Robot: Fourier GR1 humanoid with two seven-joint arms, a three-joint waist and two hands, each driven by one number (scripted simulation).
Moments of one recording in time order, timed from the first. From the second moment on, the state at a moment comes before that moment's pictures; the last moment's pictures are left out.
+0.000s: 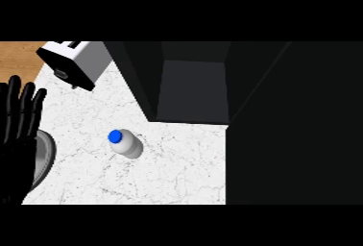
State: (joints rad) left arm 0.01 0.10 0.05 -2.10 0.01 0.01 0.02; right arm 0.01 -0.11 0.00 -2.10 0.01 0.01 -0.01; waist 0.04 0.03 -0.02
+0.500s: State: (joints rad) left arm 0.08 0.11 0.04 -2.11 0.27 -0.14 0.07; right arm 0.12 -0.10 0.10 -2.22 -0.05 0.08 0.06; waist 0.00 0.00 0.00
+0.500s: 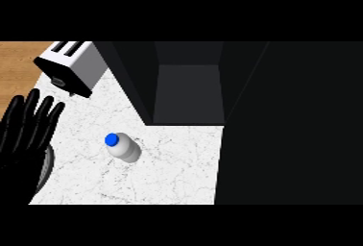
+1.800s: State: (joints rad) left arm 0.23 0.13 0.10 -2.25 0.36 -0.22 0.30; right arm 0.23 -0.04 0.43 -2.48 0.05 0.01 0.29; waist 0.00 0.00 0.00
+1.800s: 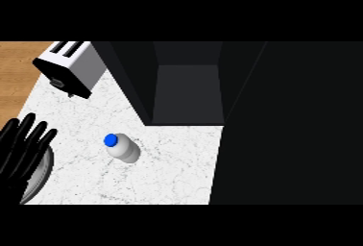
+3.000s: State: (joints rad) left arm 0.07 0.09 0.12 -1.54 0.12 -0.28 -0.07; right arm 0.12 -0.09 0.49 -2.49 0.08 -0.09 0.40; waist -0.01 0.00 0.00
